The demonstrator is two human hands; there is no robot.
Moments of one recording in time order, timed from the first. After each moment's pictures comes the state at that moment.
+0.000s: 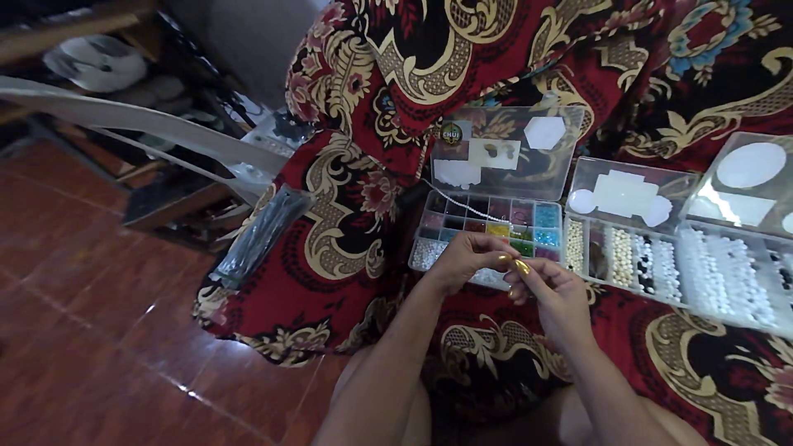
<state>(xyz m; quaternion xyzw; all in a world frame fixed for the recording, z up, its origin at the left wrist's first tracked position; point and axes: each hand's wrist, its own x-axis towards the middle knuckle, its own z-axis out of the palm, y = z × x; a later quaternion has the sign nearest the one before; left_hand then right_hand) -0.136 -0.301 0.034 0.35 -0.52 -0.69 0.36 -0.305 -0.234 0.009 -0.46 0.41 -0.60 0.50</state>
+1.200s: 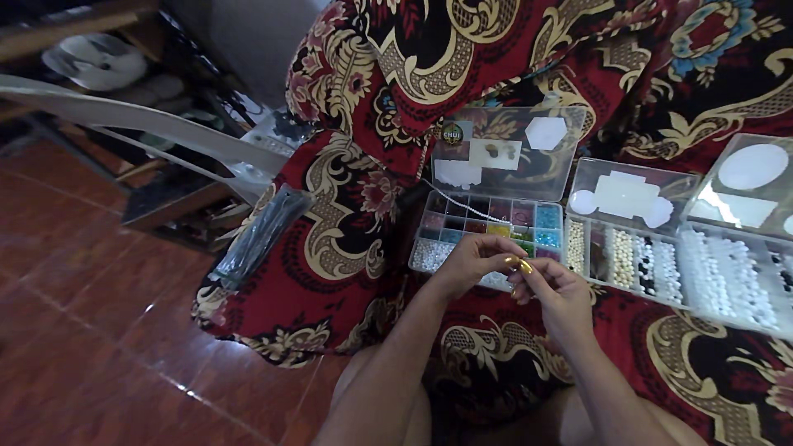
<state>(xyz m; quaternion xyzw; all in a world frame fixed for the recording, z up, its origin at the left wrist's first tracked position) -0.142 -0.297 0.034 0.31 -0.54 -0.69 0.37 -0.306 -0.236 0.007 -0.47 0.42 -0.61 0.47</state>
